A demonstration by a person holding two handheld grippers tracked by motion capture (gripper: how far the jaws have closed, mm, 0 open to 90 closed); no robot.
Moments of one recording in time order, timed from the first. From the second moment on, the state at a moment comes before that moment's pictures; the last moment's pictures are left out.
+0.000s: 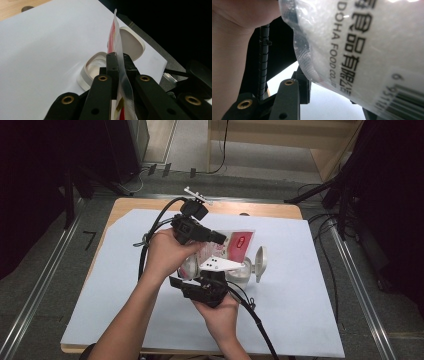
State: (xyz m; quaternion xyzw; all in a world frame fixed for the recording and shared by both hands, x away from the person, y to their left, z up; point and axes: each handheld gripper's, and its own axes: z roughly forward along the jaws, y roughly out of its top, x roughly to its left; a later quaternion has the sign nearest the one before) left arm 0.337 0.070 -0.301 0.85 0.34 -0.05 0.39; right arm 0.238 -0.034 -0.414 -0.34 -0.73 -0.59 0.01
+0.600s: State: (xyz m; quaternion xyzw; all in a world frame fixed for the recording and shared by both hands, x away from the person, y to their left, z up) left arm 0.337 0.070 -0.301 0.85 0.34 -0.05 0.40; right arm 0.238 -0.034 -0.413 -0.34 -0.73 -0.59 0.01
